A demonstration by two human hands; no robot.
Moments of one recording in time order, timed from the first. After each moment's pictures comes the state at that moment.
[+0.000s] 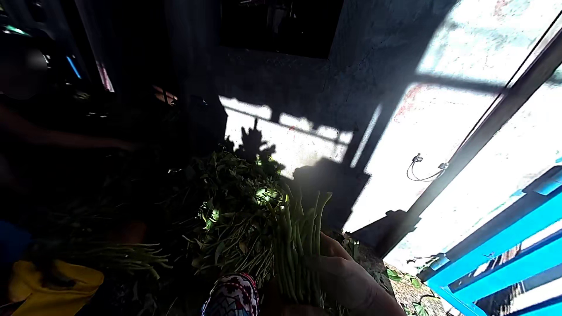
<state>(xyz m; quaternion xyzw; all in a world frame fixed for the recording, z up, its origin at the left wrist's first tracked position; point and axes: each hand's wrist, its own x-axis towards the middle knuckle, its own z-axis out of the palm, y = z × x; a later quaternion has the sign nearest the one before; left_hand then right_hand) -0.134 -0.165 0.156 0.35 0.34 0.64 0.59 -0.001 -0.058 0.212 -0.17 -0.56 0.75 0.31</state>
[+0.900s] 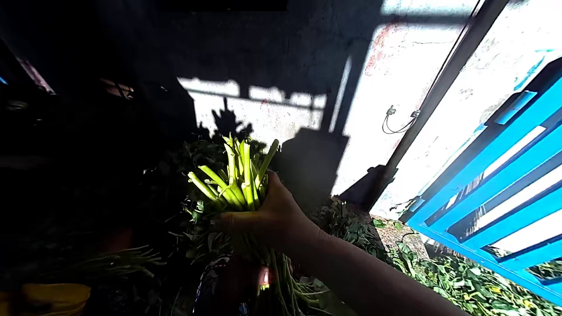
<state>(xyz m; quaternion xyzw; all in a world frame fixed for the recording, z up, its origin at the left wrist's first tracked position) -0.184 -0.156 0.146 0.49 0.18 0.64 0.56 -0.067 -0.092 0.286 -0.38 -0.69 0.52 0.34</state>
